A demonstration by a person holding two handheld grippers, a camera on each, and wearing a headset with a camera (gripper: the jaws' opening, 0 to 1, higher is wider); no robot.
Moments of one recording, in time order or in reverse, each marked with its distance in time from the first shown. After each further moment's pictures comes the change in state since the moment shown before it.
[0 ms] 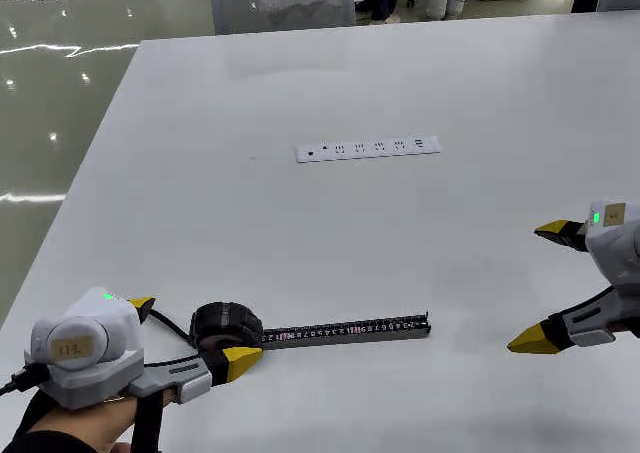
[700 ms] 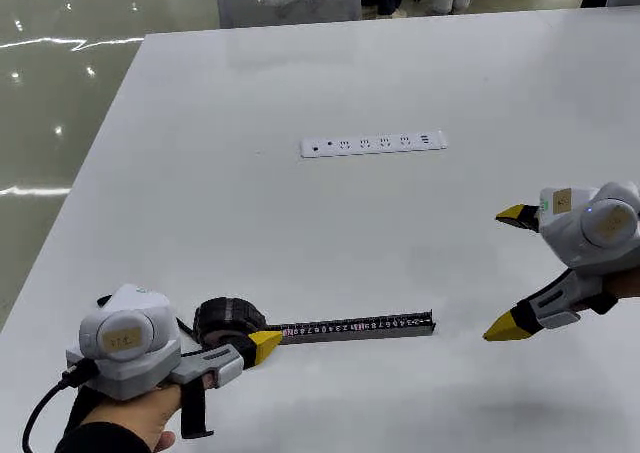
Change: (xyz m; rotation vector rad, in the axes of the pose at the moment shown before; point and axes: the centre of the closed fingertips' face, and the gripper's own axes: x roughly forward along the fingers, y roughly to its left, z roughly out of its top) left arm 0.020 0.001 -0.005 -0.060 -0.013 0.116; right arm 0.031 0.003 0.029 -0.142 0.030 0.082
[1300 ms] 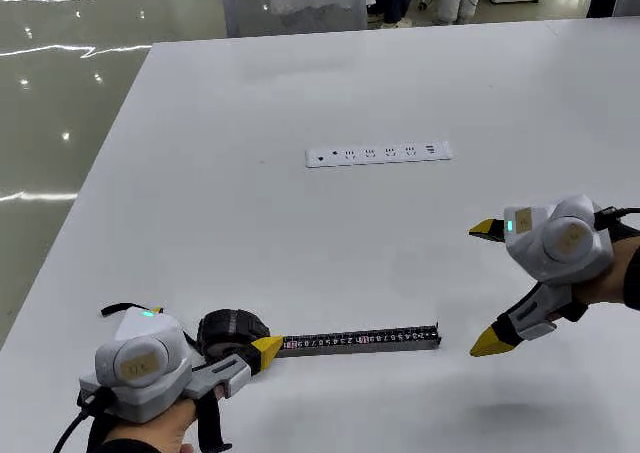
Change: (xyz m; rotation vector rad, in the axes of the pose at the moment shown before) left arm 0.006 0.018 -0.003 -0.020 -0.080 0.153; right arm 0.036 -0.003 0.002 -0.107 0.037 0.067
